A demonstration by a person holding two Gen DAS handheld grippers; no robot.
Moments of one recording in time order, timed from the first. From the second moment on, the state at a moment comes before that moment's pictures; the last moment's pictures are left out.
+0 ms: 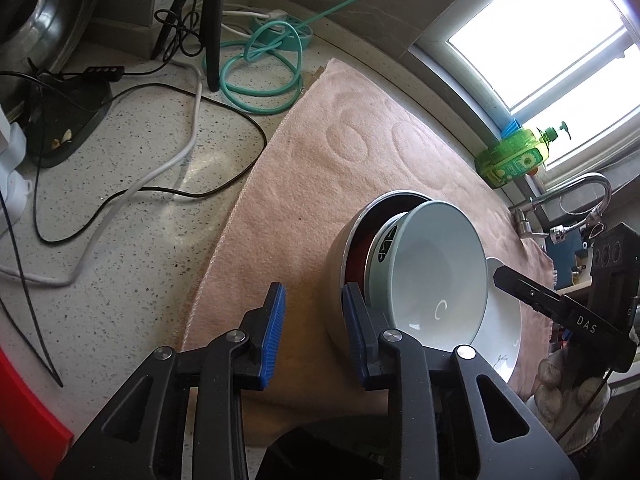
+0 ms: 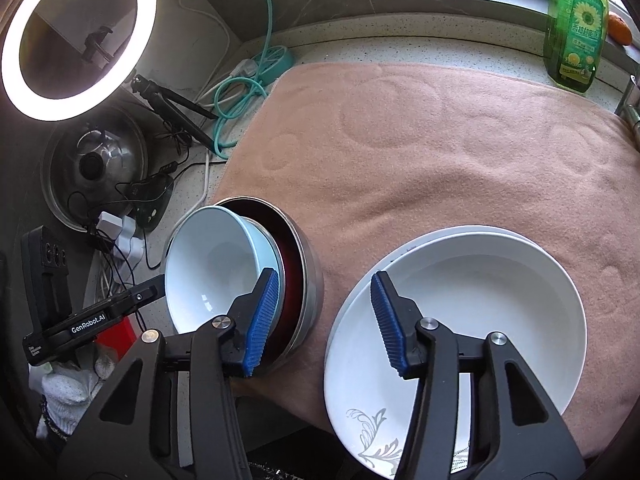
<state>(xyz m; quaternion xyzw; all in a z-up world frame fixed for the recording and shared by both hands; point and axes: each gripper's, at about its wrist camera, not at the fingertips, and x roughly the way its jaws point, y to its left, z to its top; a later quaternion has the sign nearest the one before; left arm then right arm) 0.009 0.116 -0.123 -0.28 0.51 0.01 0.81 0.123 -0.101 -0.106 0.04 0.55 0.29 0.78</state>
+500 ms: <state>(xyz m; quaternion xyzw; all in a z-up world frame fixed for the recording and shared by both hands) 0.015 0.108 -0.123 -0.27 0.52 -0.01 0.81 0.126 -0.090 -0.123 0.03 0.57 0.29 0.76</state>
